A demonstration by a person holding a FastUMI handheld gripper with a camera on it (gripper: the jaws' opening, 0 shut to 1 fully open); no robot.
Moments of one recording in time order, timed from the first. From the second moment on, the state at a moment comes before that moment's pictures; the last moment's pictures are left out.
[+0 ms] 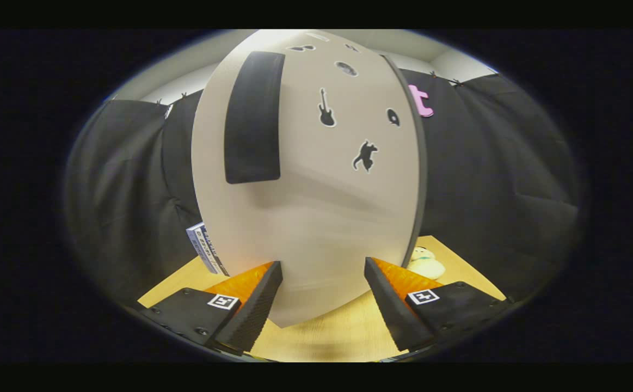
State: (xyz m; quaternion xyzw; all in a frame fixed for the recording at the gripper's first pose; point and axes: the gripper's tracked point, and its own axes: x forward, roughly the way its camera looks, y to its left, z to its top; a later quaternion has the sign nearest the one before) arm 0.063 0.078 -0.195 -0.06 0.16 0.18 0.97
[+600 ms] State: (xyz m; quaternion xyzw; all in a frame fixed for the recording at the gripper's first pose) arm 0.145 0.142 -0.213 -0.02 0.17 0.14 0.98
